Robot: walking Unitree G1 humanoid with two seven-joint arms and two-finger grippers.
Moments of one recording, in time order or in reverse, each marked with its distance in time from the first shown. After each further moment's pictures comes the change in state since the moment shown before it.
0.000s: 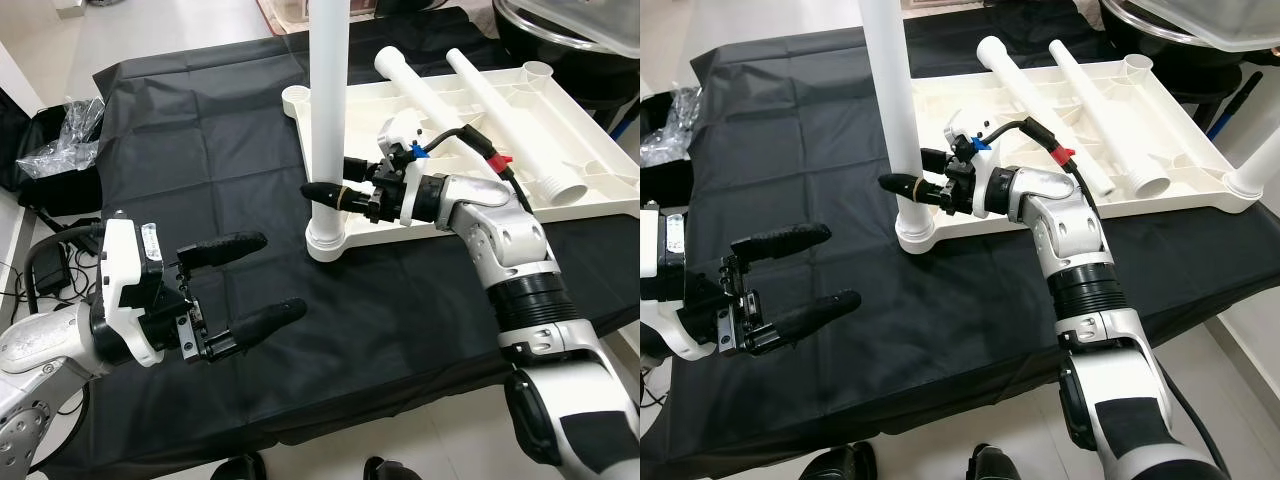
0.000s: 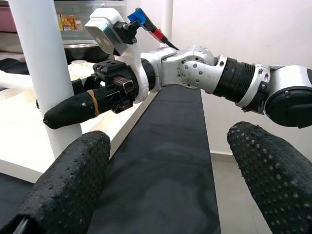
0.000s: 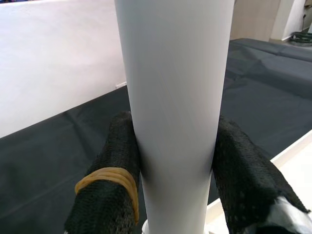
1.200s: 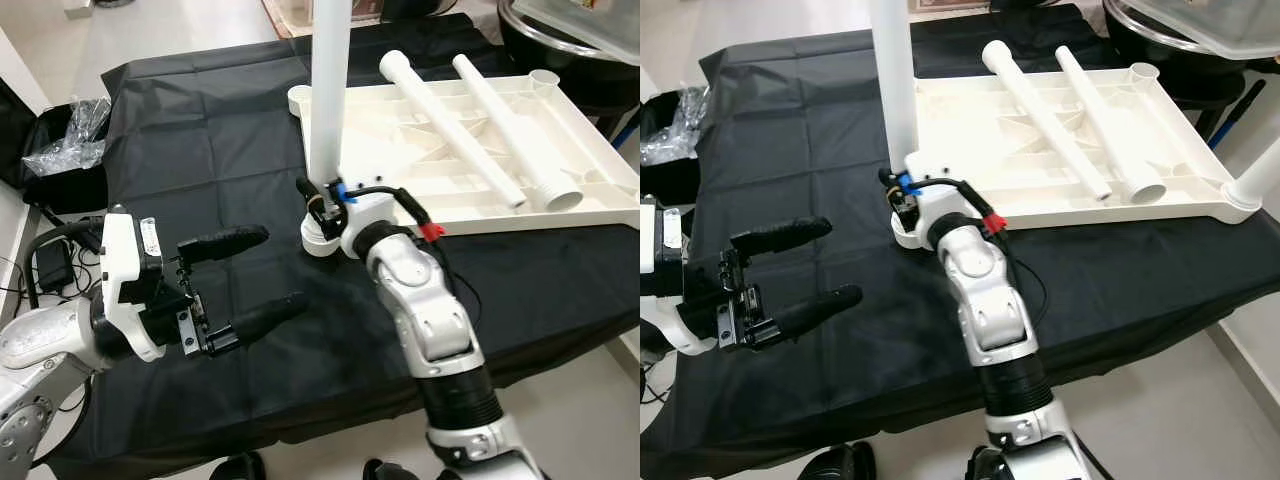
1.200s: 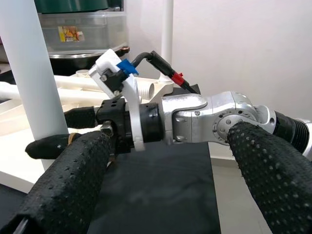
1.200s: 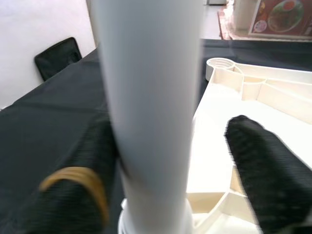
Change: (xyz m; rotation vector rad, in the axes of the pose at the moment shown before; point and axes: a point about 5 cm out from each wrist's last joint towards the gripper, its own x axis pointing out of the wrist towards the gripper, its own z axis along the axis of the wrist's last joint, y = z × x) left arm 0.004 0.001 0.003 0.019 -0.027 -0.004; right arm 0.021 0.052 -0.027 0.055 -0.017 -0.661
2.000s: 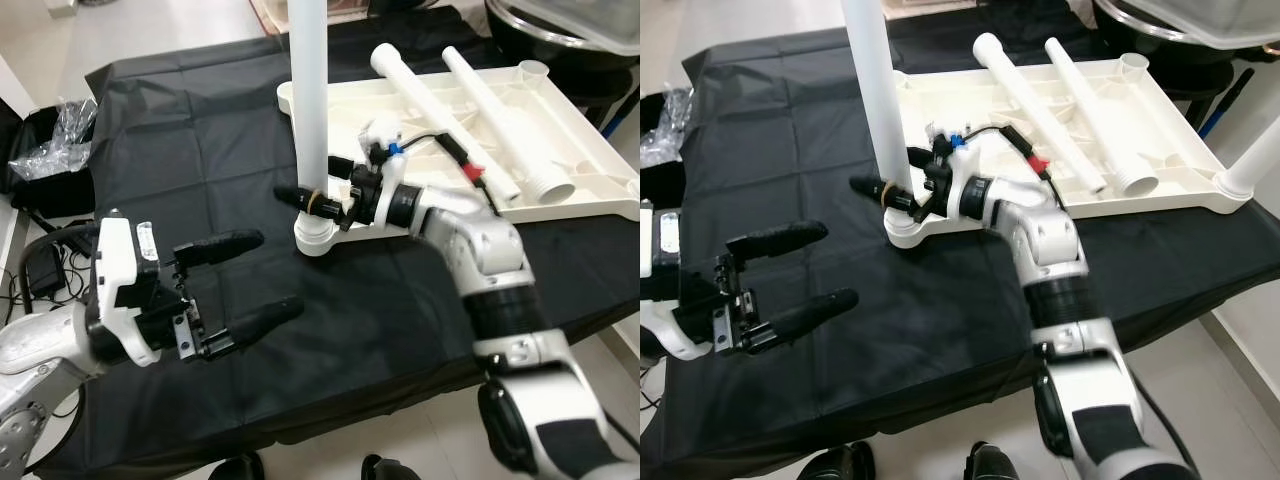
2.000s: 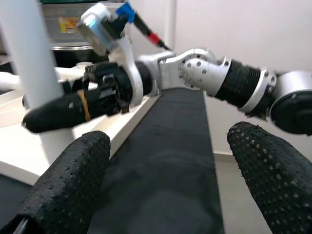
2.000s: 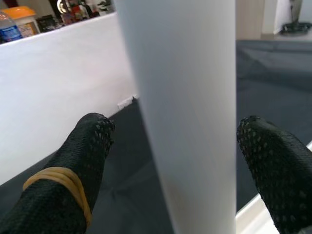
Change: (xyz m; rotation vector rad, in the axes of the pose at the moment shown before) left arm -0.009 0.000 0.000 0.000 0.027 0.033; right arm 0.029 -0.034 0.038 0.101 0.005 0.622
